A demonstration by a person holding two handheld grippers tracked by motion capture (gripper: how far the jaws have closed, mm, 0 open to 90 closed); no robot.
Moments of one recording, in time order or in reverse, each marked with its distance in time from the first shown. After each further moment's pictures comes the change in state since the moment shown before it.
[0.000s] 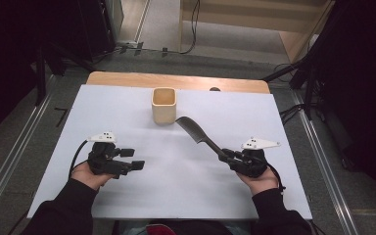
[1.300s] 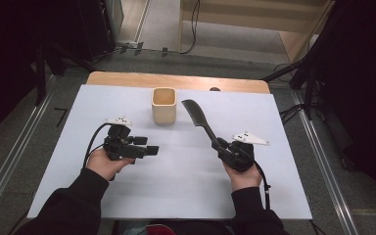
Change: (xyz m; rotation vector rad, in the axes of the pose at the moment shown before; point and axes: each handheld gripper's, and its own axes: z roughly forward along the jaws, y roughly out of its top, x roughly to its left) left arm -0.007 0.050 0.030 0.012 -0.001 -0.065; right arm 0.023 0.017 0.028 -0.118 -0.221 0.159
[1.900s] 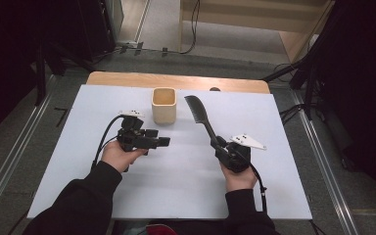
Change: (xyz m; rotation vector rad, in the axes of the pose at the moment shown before) left arm -0.003 0.025 0.028 -0.041 -0.002 -0.033; right arm 0.008 -0.007 0.008 -0.072 -0.044 0.037
